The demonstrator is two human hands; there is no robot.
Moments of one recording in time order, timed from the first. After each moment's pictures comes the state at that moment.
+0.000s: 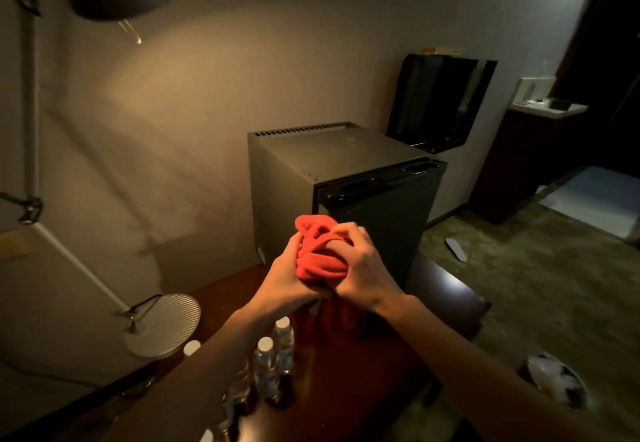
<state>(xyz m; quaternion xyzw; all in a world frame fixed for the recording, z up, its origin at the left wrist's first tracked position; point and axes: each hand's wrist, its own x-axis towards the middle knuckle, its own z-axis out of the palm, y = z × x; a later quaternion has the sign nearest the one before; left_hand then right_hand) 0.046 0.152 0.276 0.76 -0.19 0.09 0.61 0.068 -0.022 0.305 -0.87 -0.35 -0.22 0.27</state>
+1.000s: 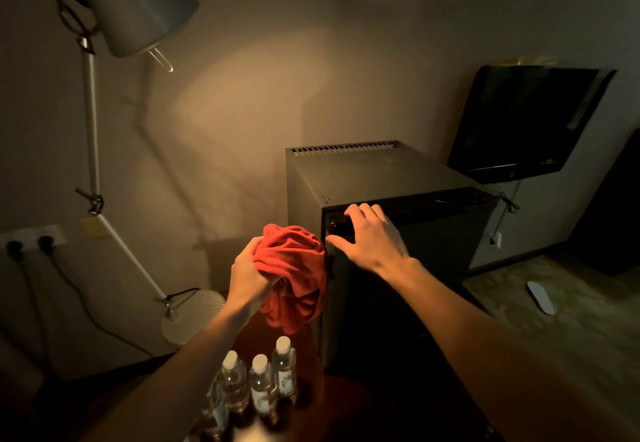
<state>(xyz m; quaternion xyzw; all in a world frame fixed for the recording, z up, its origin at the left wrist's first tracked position) 0.077 0.162 0.280 0.76 0.13 0.30 0.56 0.205 -0.040 0.339 -0.90 -0.35 -0.20 0.16</state>
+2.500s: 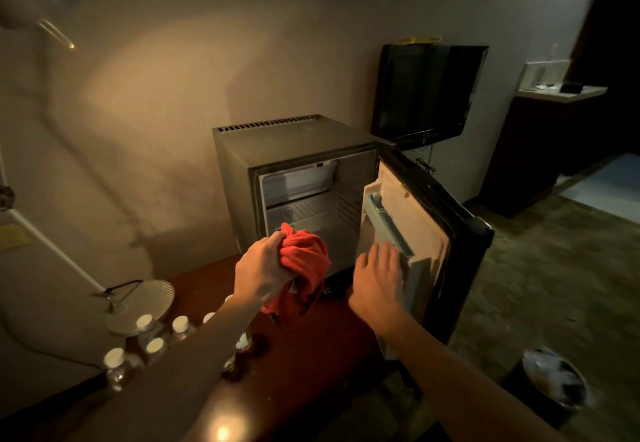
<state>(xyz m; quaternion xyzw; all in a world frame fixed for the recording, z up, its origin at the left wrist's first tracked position) 0.034 0.025 0.263 0.93 0.00 0.23 0.28 0.055 -0.181 0.242 -0.98 -0.10 -0.11 -0.13</state>
